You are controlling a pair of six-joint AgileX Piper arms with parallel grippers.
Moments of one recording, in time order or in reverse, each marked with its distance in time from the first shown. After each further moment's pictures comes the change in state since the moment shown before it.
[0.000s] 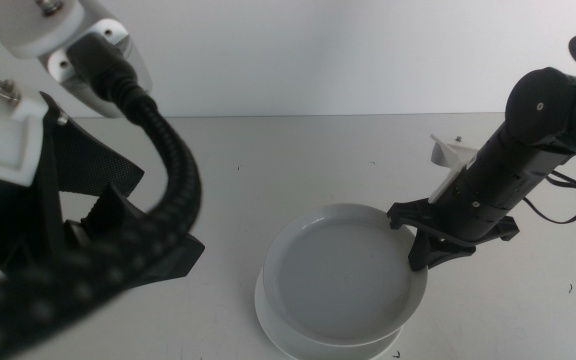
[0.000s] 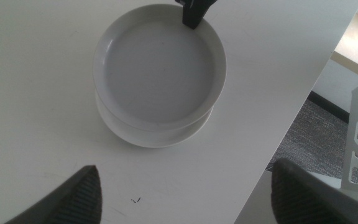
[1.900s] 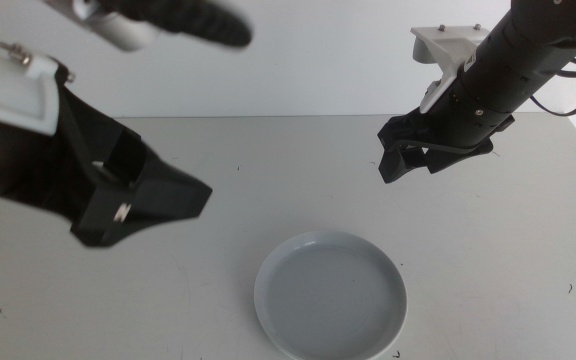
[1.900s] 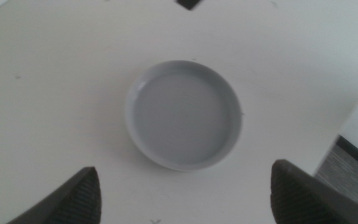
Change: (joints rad) left arm 0.014 0.028 -0.012 0.041 -0.079 -0.092; right arm 0.063 -0.034 -0.328 -0.162 0.121 -0.079
